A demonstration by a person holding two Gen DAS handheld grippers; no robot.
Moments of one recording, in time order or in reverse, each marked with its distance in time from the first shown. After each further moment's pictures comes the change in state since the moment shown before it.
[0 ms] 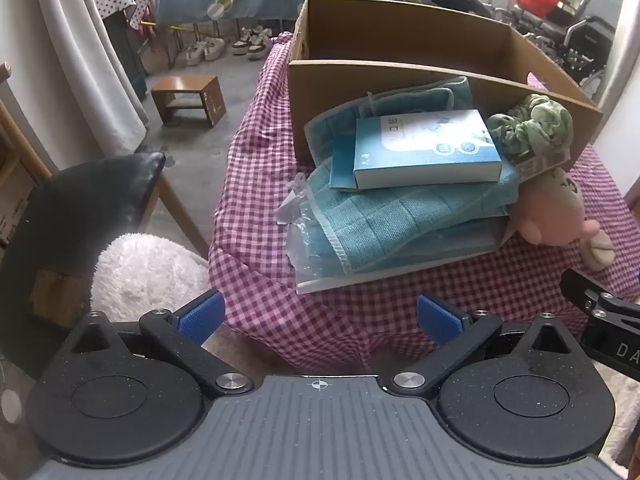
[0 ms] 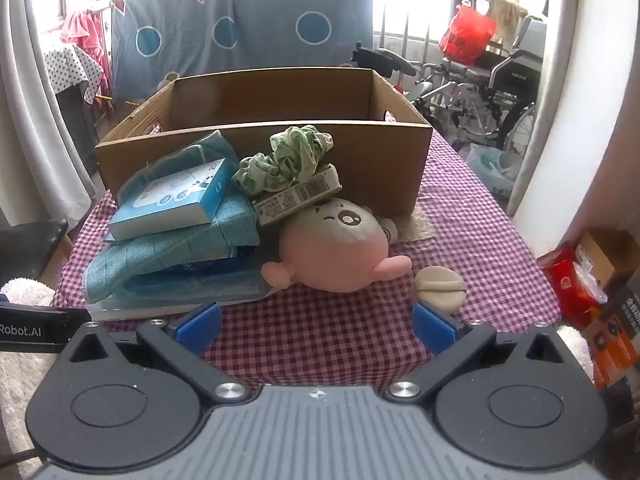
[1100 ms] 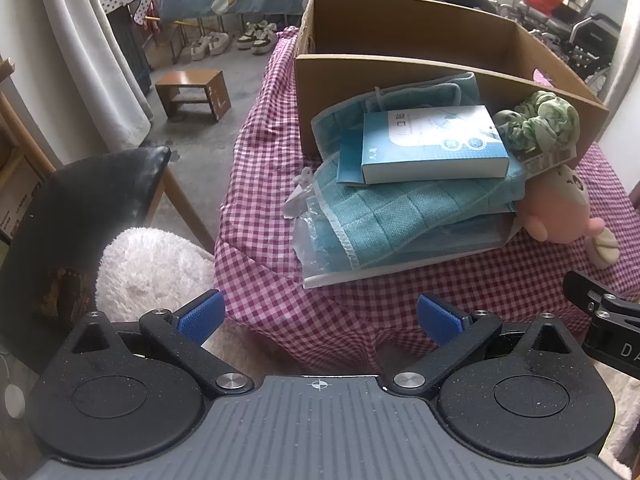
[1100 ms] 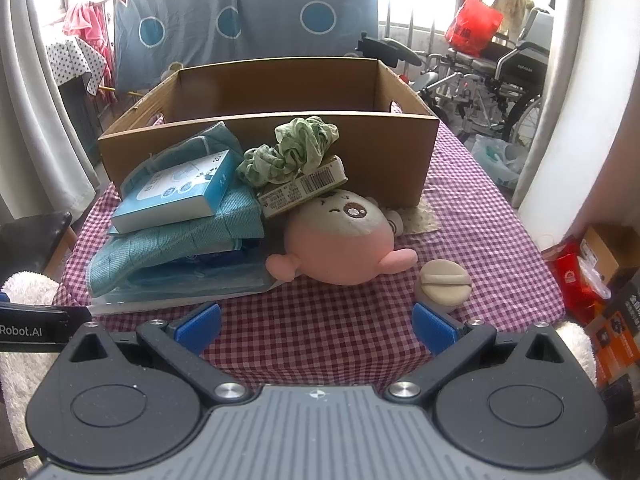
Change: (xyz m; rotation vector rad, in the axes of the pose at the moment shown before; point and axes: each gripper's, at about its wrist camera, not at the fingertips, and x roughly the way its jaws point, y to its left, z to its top) left arm 0.002 0.004 -0.002 -0.006 0.015 0.012; right arm 0.002 0.001 0.003 0.001 0.030 0.030
